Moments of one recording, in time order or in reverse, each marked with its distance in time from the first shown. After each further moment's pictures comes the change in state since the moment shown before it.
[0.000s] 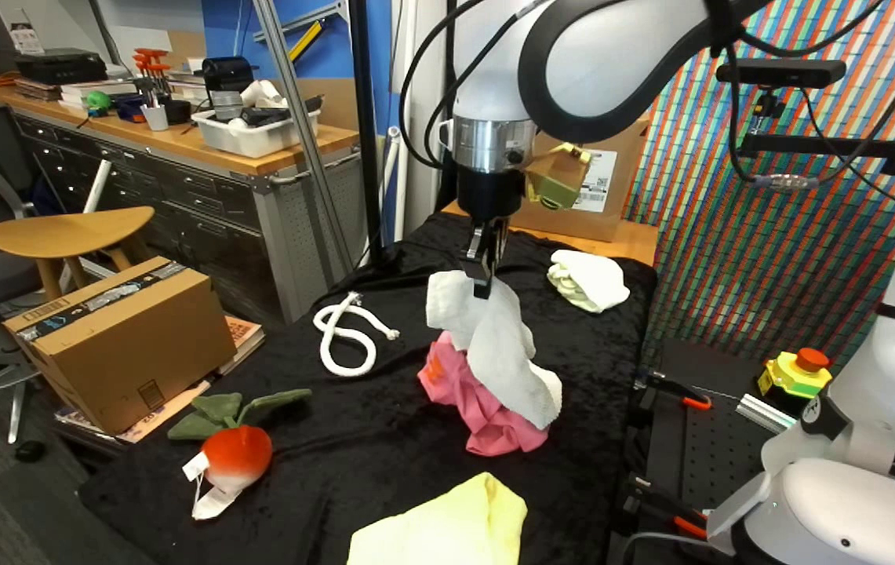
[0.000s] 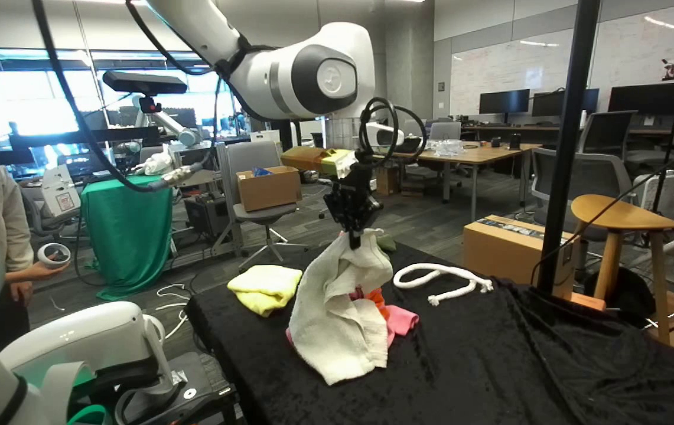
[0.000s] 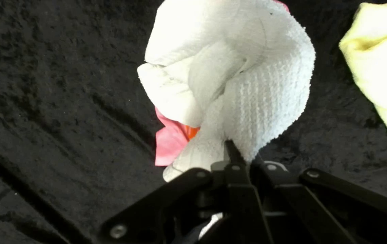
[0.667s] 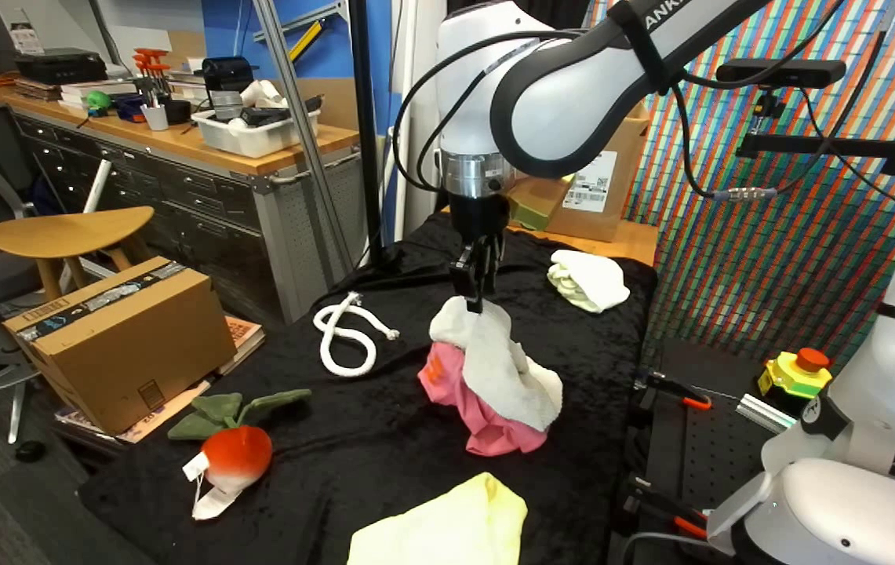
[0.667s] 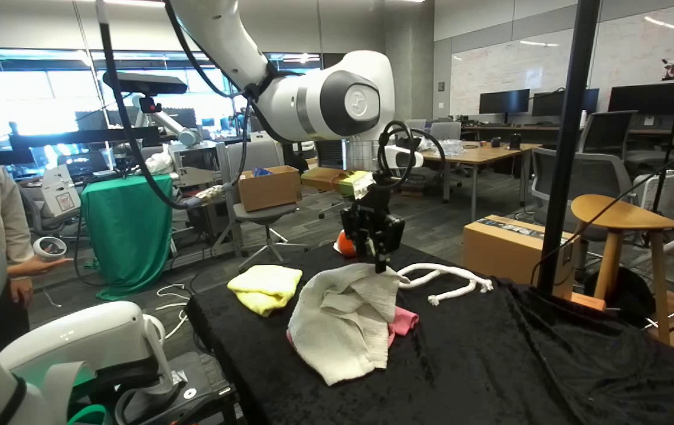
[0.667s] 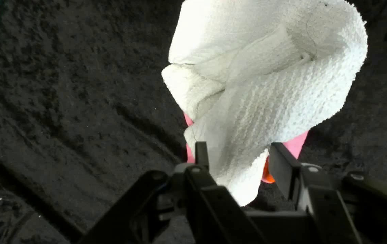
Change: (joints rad) arm -0.019 0.117 -0.024 0.048 -0.082 0.014 0.085
